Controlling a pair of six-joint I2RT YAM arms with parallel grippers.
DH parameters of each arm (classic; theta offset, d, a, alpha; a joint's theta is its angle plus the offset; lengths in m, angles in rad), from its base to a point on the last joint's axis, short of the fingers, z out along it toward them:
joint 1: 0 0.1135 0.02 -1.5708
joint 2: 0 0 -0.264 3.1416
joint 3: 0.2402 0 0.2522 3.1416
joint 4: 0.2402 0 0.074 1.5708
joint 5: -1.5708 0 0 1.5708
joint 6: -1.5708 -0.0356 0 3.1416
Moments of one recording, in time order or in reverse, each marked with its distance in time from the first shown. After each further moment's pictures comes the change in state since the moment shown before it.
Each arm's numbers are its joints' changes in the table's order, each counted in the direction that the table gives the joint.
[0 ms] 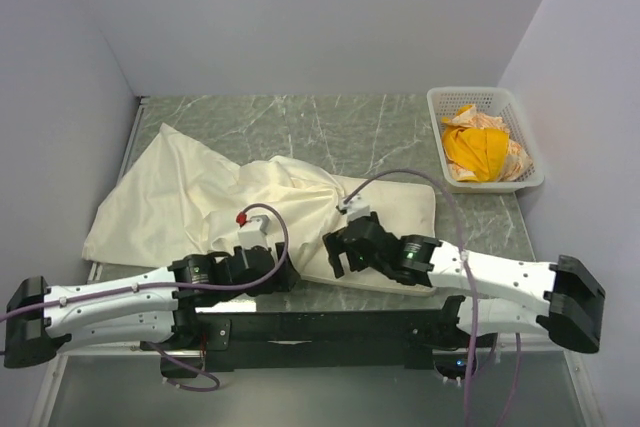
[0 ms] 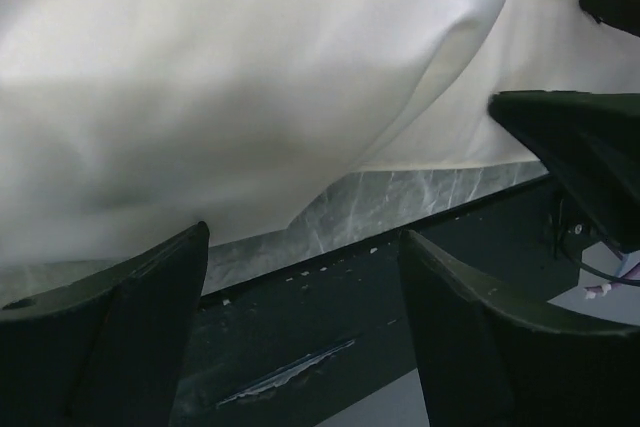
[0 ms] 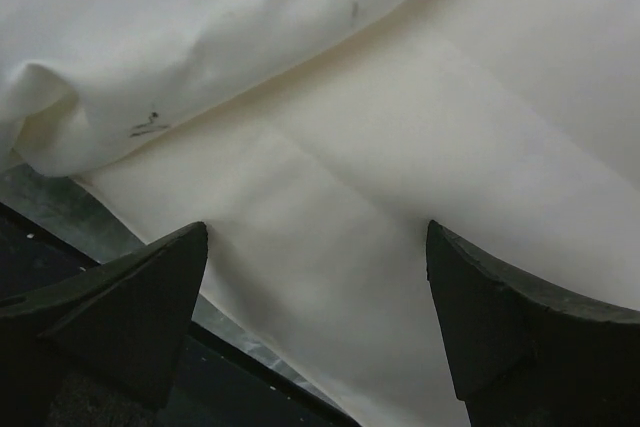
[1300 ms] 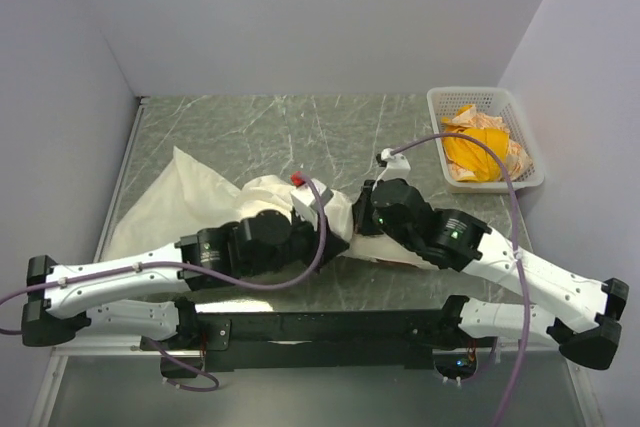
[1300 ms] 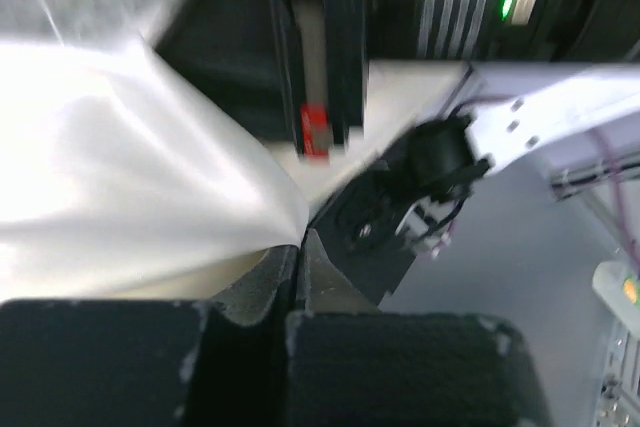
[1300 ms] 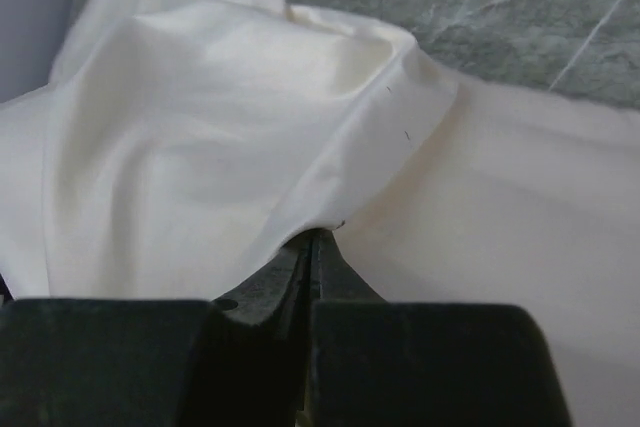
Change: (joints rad) left arm -0.105 0.224 0.423 -0.297 -0.143 -0.526; right arm -0.077 -0.084 0.351 0.229 -0.052 -0.259
